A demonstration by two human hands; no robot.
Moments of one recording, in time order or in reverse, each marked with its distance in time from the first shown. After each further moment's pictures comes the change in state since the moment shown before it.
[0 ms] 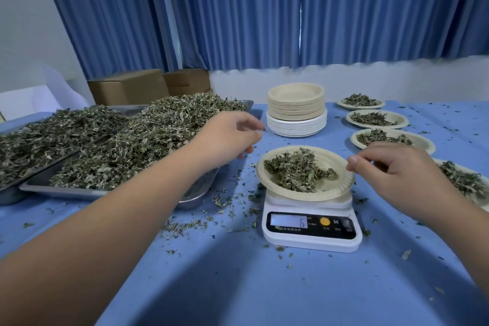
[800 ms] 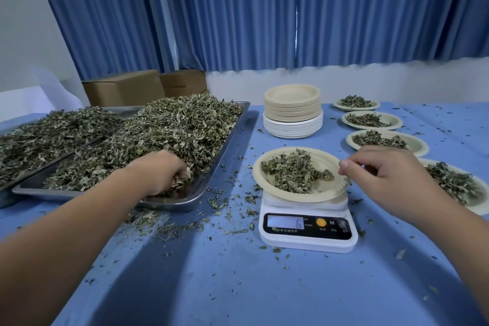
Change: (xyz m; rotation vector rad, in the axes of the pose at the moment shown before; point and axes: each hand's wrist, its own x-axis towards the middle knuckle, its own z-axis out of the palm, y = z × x) left_hand -0.004 -0.114 -0.053 1.044 -0.320 -0.178; right_hand 0.002 0.006 0.008 0.042 -0.020 -0.045
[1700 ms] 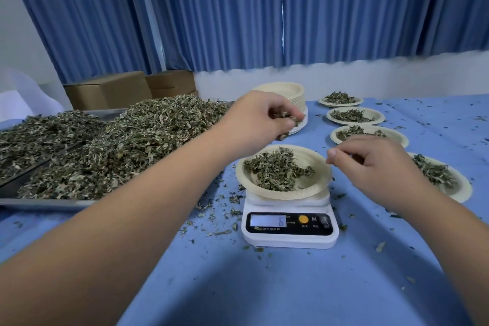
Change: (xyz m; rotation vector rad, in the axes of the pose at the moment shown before) left_hand -0.026 0.162 -0.107 -1.038 0.381 0.418; right_hand 0.002 0.001 -0.007 0.013 0.069 0.028
